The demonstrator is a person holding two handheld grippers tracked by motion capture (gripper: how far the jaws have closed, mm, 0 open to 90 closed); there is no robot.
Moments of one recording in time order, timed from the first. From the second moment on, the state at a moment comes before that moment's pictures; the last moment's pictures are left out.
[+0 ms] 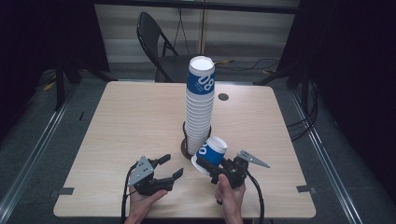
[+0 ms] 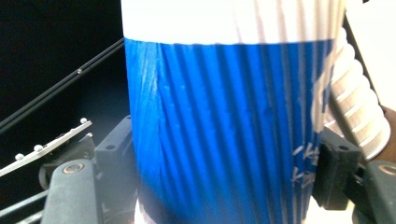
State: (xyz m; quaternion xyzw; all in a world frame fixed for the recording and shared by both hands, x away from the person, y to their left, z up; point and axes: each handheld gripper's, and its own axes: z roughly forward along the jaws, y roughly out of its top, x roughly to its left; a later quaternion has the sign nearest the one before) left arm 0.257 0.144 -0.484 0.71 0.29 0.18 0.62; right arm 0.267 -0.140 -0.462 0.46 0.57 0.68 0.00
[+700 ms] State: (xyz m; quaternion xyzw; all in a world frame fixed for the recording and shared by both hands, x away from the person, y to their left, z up) left arm 0.252 0.130 -0.488 0.70 0.25 0.17 0.65; right arm 0.258 -0.130 -0.485 0.48 0.51 0.71 -0.09
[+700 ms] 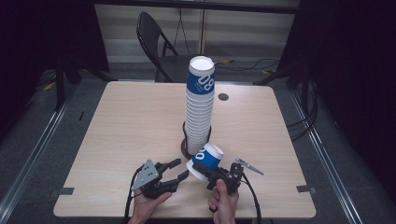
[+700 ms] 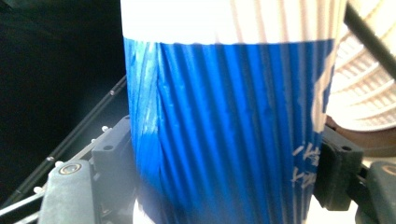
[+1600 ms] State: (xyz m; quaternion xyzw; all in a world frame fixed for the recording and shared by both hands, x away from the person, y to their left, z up) left arm 0.249 0.103 -0.486 0.67 0.26 0.24 0.65; right arm 0.256 -0.114 -0.491 0.46 0.50 0.71 -0.18
